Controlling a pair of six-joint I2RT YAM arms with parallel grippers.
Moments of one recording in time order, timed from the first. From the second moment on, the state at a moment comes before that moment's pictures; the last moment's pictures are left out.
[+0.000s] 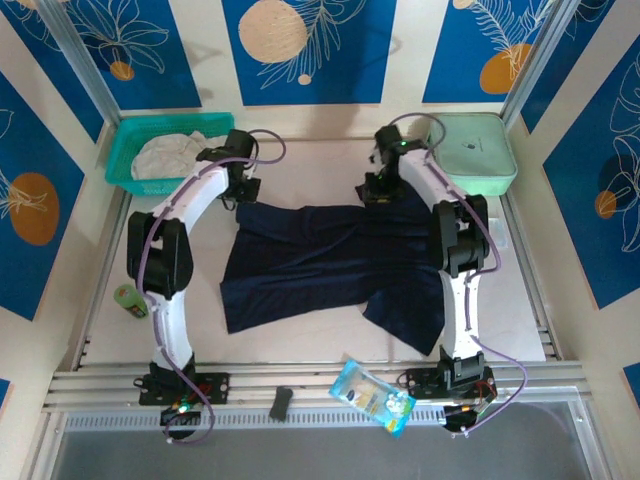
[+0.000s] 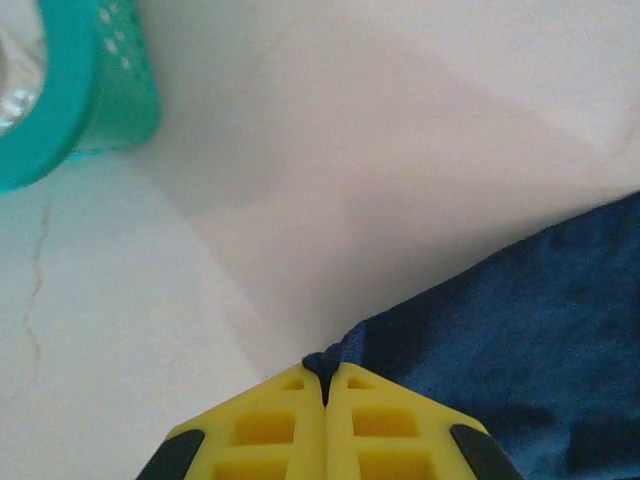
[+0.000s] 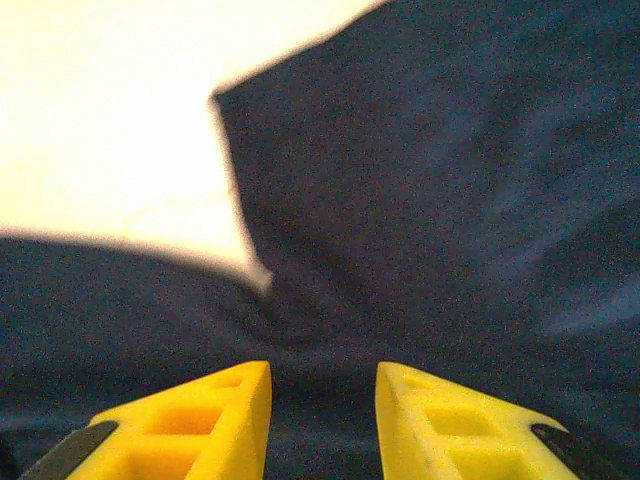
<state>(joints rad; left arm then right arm) -0.29 2.00 1.74 -0.90 -0.16 -0.08 0.20 2.25 2.04 -1.03 -0.09 0.17</state>
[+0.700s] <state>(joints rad) -0.29 1.93 1.59 -0.84 -0.21 -0.16 0.11 2.54 2.30 -1.12 -0.01 0.09</state>
